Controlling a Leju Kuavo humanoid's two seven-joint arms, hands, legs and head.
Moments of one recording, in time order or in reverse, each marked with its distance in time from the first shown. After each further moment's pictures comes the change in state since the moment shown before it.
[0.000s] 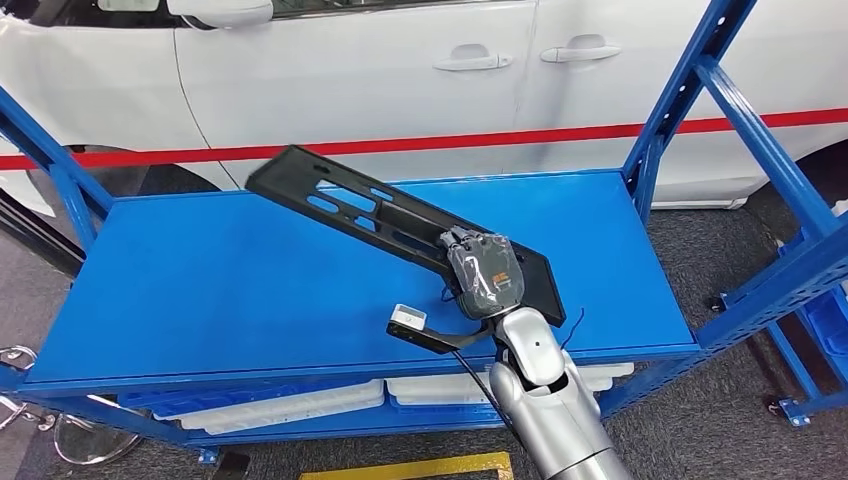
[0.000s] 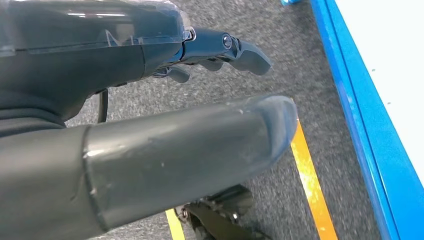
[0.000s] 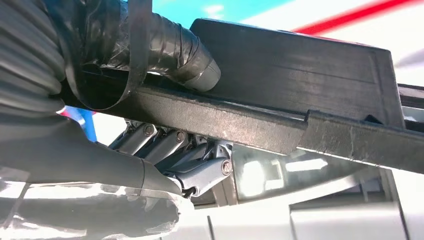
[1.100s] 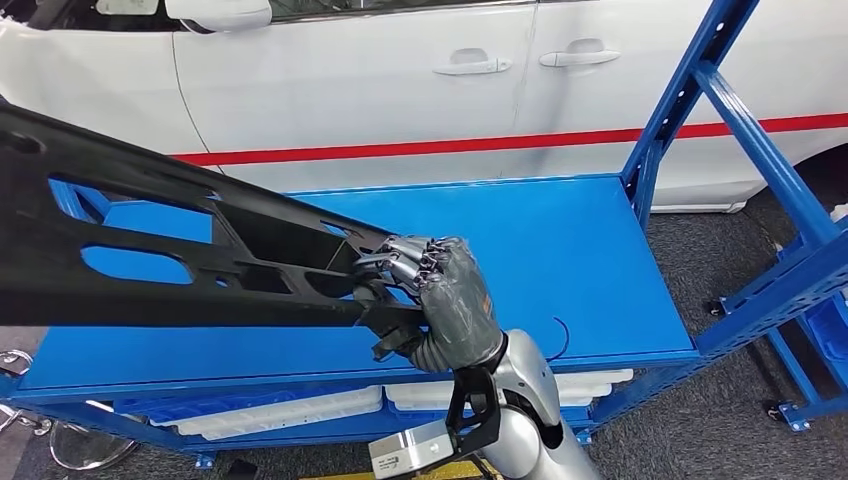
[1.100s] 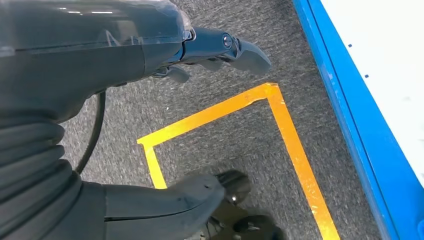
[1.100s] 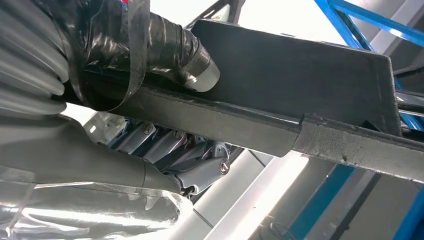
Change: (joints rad) left arm 0.017 -0.012 0.019 -0.001 -0.073 -0.042 -0.071; right arm 0.105 0.012 0.241 -0.527 -0.545 0.202 -0.208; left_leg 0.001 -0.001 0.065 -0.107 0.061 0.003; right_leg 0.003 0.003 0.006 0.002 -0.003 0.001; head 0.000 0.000
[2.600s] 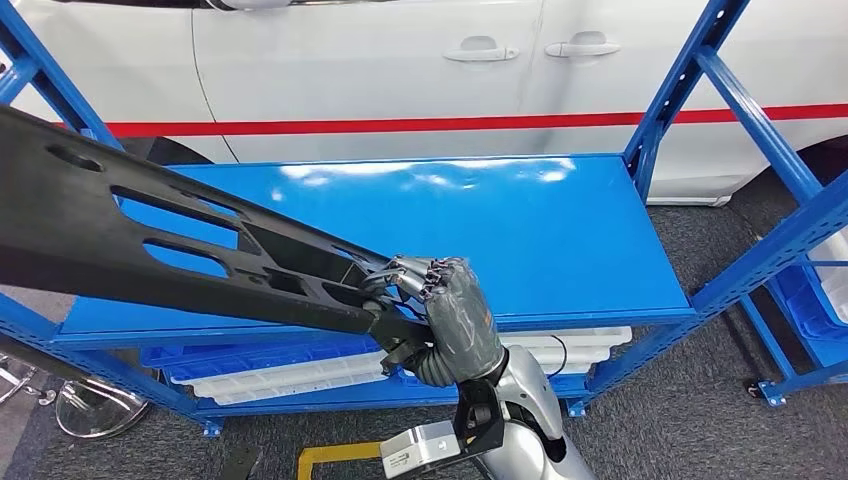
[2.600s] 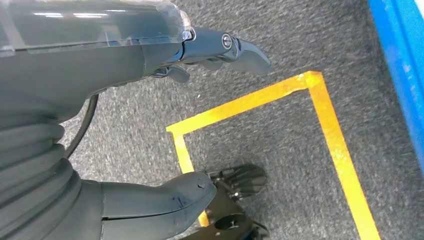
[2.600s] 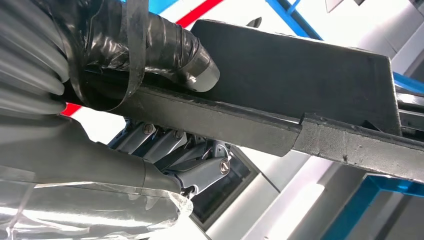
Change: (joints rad) left arm -0.066 -0.017 0.000 0.042 0.028 0.008 0.129; right arm 0.055 -0.038 0.009 0.010 -0.066 0.002 0.028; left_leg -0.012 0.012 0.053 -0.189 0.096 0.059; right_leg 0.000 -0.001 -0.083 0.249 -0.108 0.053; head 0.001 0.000
